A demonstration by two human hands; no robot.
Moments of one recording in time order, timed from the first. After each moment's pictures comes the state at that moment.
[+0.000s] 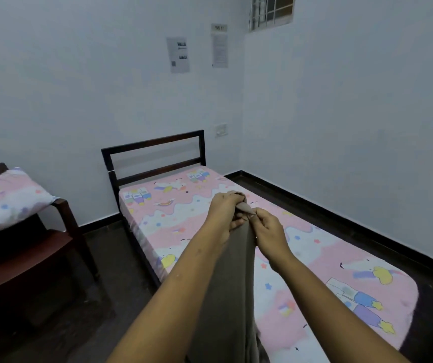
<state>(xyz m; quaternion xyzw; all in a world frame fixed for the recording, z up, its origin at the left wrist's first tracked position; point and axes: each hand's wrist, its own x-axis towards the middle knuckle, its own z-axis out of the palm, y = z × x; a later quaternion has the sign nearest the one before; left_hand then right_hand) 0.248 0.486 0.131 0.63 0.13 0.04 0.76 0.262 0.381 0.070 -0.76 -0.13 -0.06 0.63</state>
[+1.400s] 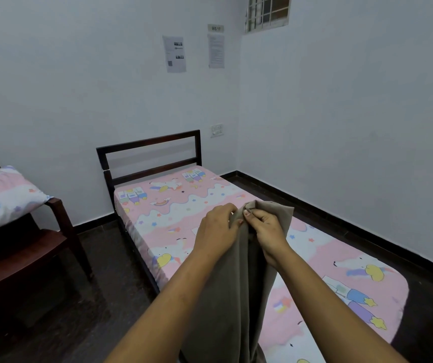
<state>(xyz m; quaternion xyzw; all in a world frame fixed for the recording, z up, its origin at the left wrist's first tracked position) 0.242 0.505 0.078 0.93 -0.05 0.23 0.28 0.262 0.380 0.067 -0.65 -0.12 0.01 0.75</state>
